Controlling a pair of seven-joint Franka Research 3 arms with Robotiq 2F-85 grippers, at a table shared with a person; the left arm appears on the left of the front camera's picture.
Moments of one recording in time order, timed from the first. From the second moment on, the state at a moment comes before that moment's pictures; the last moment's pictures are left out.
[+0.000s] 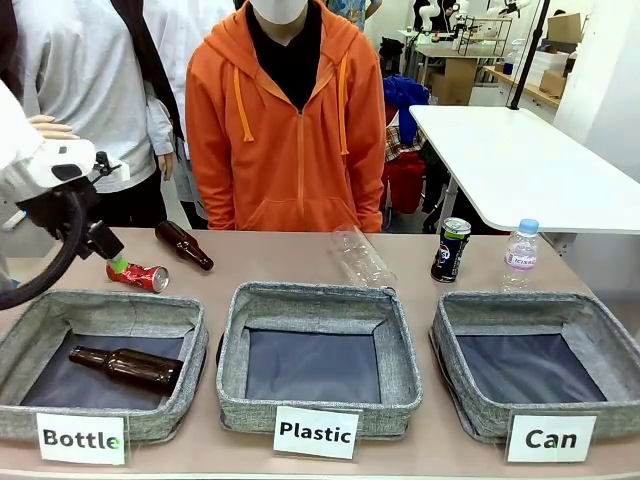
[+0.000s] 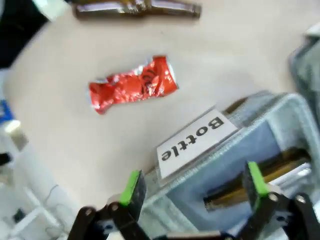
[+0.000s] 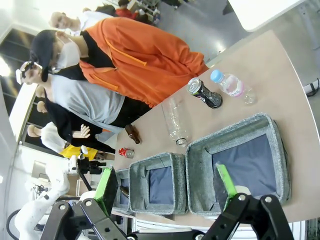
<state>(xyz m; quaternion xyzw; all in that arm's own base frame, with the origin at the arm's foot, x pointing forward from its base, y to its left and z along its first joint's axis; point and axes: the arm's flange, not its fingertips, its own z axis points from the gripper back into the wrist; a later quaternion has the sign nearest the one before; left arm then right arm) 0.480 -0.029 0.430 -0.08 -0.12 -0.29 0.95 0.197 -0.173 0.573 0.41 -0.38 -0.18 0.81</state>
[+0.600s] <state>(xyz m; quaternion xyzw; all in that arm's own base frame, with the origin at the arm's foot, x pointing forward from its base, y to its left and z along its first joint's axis) 0.544 -0.030 0.412 -0.06 0.01 -0.70 0.71 0.197 -0.173 0.573 0.41 -0.38 -0.18 0.81</state>
